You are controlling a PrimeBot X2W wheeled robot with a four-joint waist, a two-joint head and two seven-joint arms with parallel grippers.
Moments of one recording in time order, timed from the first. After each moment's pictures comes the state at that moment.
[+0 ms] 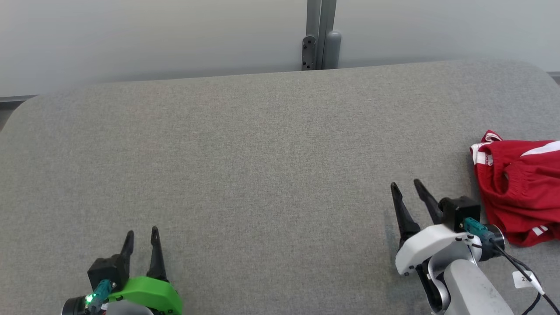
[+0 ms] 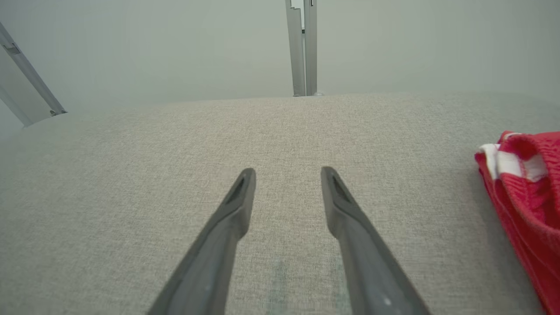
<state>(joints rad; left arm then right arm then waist) -0.10 0.05 -0.02 0.47 -0.21 0.00 -0.26 -0.27 -0.05 0.09 0.53 0.15 0.13 -0.26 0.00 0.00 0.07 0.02</state>
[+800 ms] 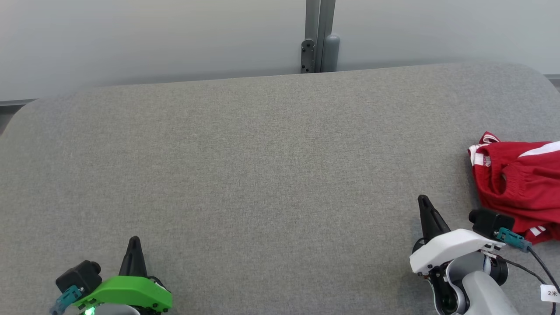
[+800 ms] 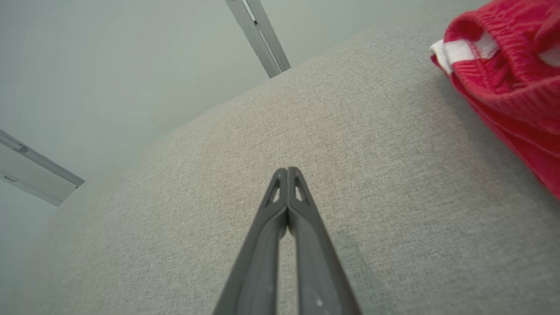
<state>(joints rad) -0.08 0.04 0.01 0.45 -0.55 -0.03 -0.16 -0.21 -0.04 0.04 0.49 0.51 0.13 -0.17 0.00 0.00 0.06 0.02</state>
